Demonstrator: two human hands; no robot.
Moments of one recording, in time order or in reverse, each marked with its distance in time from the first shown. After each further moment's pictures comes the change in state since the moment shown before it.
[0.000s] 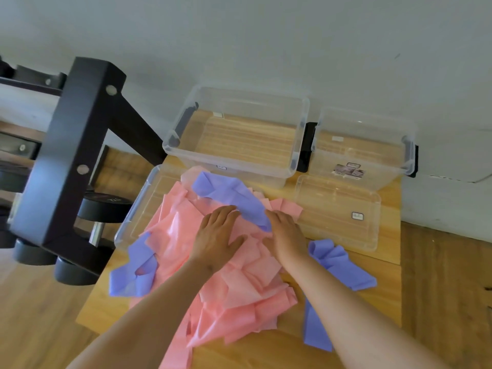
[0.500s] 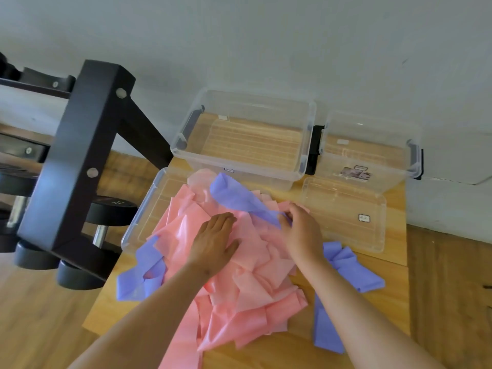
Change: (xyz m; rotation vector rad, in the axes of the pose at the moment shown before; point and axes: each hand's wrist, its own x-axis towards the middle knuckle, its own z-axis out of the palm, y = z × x) left_hand -0.012 -0.026 -0.010 -0.015 -0.052 0.009; right_hand -0.013 -0.027 -0.031 0.360 0.423 0.156
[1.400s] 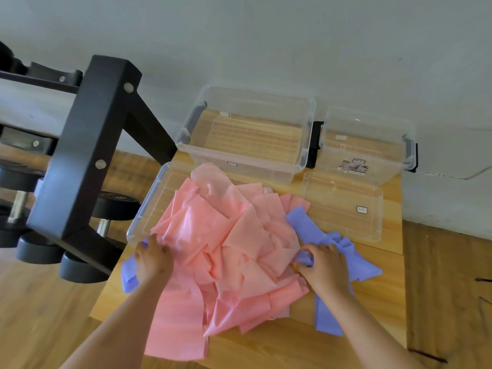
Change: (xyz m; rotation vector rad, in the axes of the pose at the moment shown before) left_hand -0.074 -0.079 0.001 -0.289 0.038 -1.015; right_hand -0.072 0.073 -0.005 -0.369 -0.165 0.055
